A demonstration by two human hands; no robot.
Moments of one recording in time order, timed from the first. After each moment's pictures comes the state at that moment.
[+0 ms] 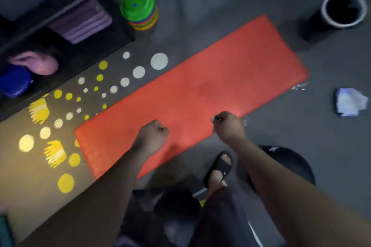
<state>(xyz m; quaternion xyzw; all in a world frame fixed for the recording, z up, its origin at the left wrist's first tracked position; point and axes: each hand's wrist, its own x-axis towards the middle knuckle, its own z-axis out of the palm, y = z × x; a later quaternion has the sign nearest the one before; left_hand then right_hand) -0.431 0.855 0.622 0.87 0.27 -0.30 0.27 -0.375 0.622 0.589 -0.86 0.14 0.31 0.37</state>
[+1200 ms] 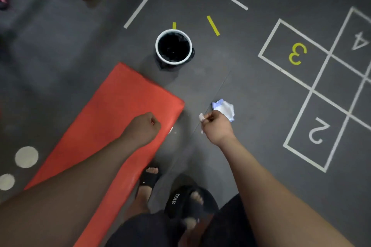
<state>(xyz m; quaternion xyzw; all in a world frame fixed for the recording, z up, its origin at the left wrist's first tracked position) 0.002 0.273 0.584 0.90 -0.04 -0.37 0.22 -0.079 0.049 0.592 -0.78 0.40 0.23 0.43</state>
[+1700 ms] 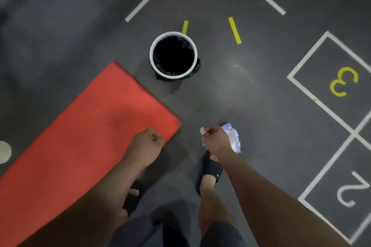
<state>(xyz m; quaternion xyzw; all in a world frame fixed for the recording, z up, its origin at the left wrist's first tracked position) 0.074 0.113 0.420 0.88 0.13 -0.38 0.24 0.044 -0.102 0.356 -0.77 0.38 0.32 0.39</state>
